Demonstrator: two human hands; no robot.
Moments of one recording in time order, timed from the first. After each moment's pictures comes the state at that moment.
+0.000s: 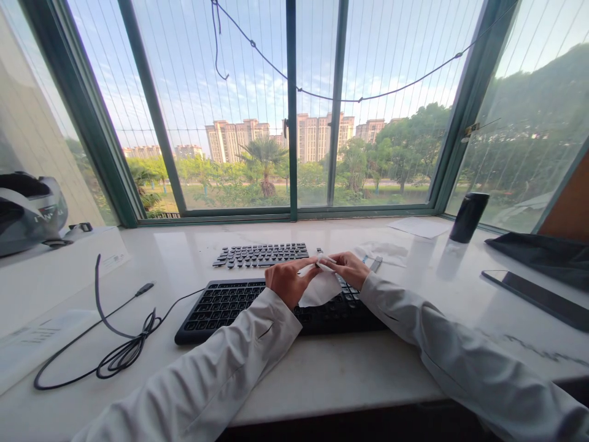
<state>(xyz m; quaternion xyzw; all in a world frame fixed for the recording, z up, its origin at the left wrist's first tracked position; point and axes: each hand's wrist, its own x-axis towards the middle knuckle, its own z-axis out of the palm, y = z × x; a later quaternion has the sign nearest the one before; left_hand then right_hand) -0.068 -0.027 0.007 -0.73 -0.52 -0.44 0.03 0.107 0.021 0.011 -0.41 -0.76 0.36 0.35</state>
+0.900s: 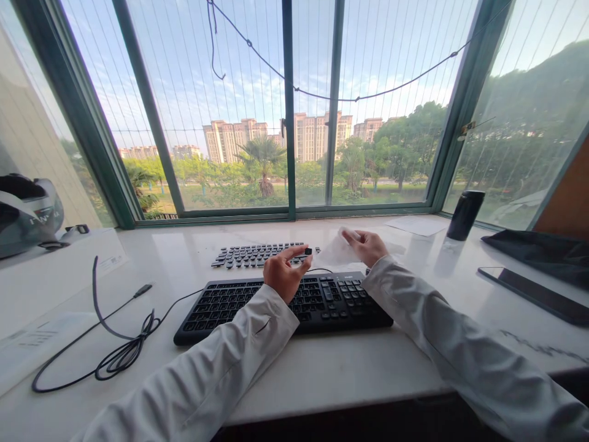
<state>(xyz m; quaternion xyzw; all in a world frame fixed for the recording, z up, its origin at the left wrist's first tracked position) -0.070 -0.018 0.014 -0.67 -0.51 -0.54 -0.07 0.146 0.045 0.030 -0.56 -0.63 0.21 0.49</state>
